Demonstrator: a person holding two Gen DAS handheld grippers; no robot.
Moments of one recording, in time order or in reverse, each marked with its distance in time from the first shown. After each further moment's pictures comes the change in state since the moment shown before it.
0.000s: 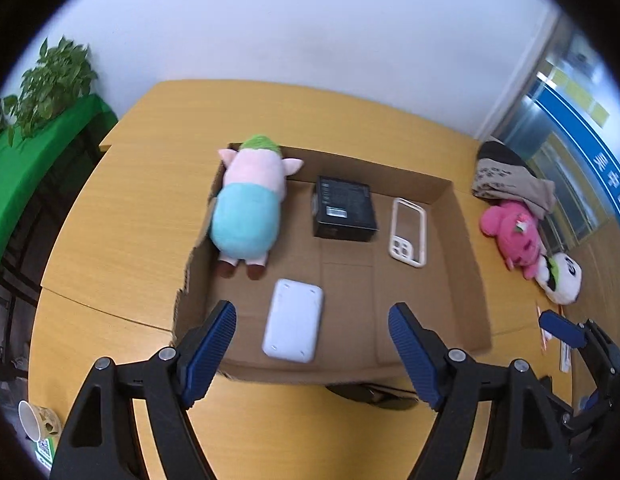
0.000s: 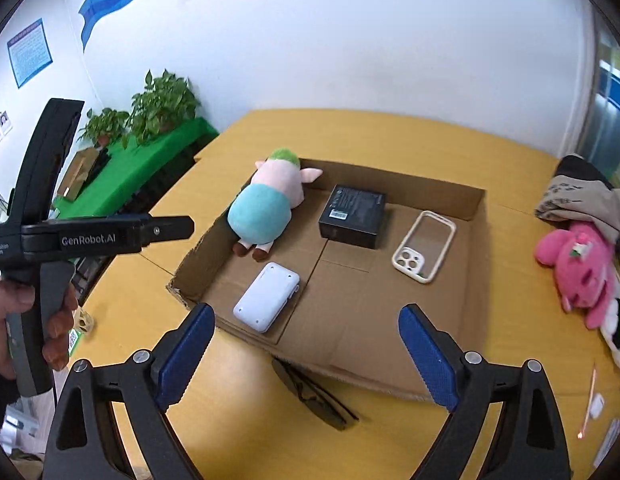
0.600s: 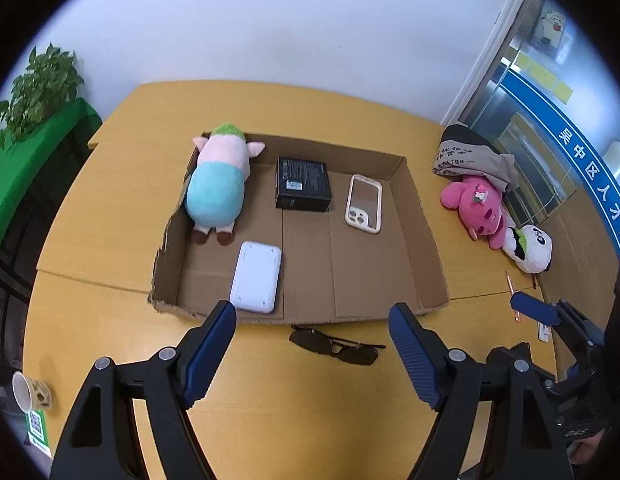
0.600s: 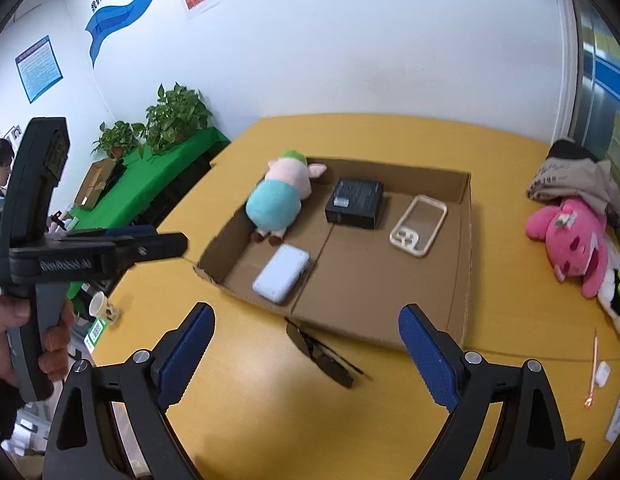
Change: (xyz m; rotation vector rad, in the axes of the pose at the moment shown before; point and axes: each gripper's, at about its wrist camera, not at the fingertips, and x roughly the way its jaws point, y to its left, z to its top) left arm -0.034 -0.026 -0.056 0.000 0.030 -0.066; right arm -0.052 -0.014 -0.047 0.027 0.002 0.062
